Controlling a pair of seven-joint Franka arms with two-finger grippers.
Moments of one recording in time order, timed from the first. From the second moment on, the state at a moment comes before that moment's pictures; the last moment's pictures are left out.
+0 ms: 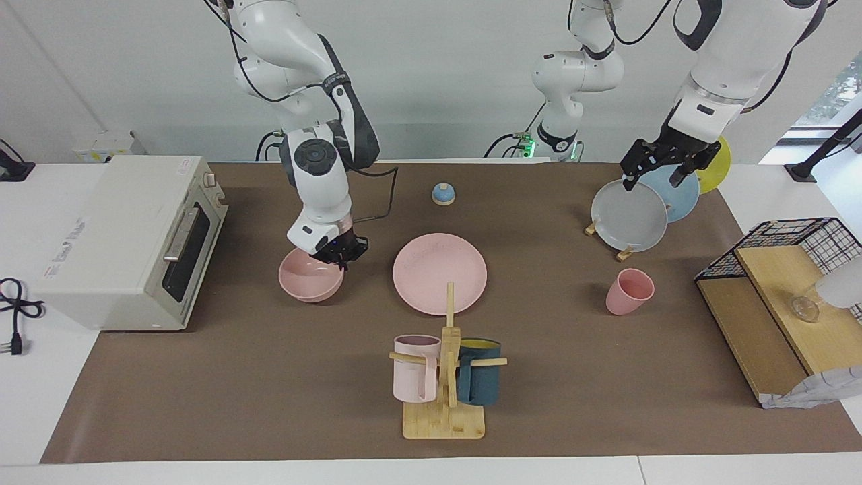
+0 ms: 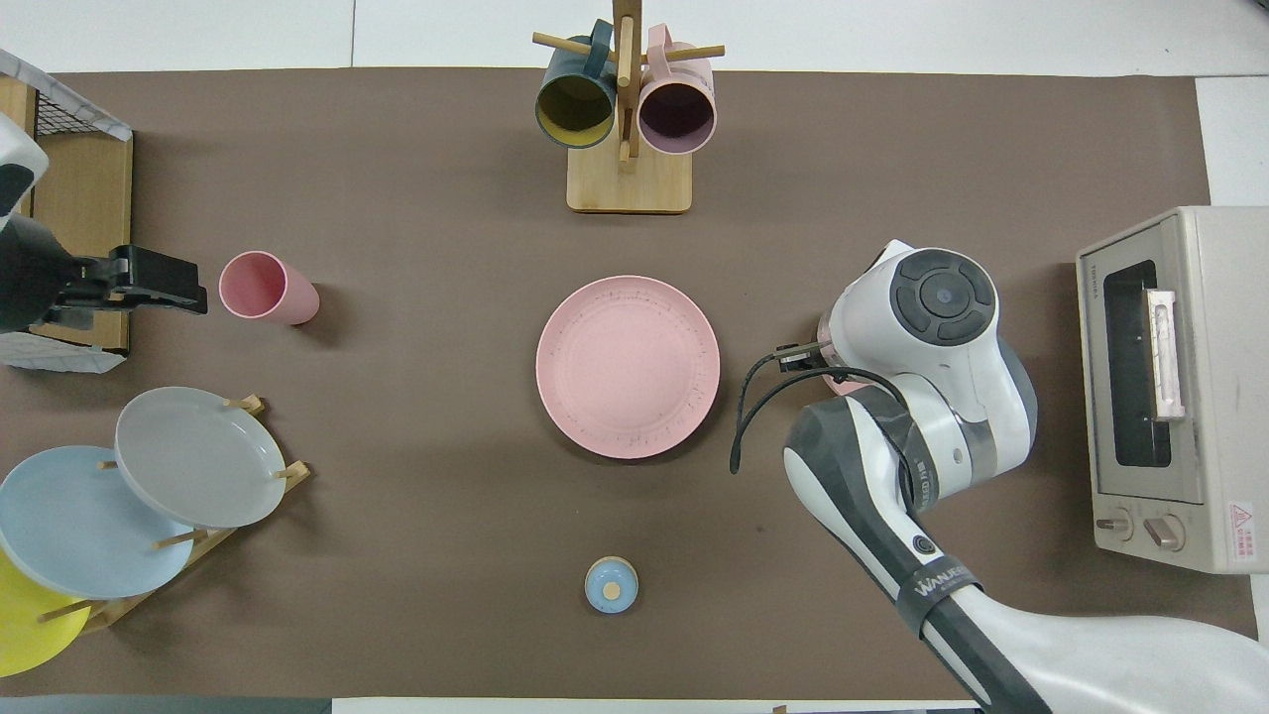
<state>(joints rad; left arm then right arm) -0.06 -0.04 -0.07 -1.63 -0.04 1.60 -0.17 0.34 0.17 0.00 -2.07 -0.03 2.23 0.20</state>
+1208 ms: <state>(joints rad) -0.06 0.22 -0.08 -1.66 -0.04 1.88 -0.14 0.76 0.58 0.00 -1.26 -0.08 1.75 0.66</state>
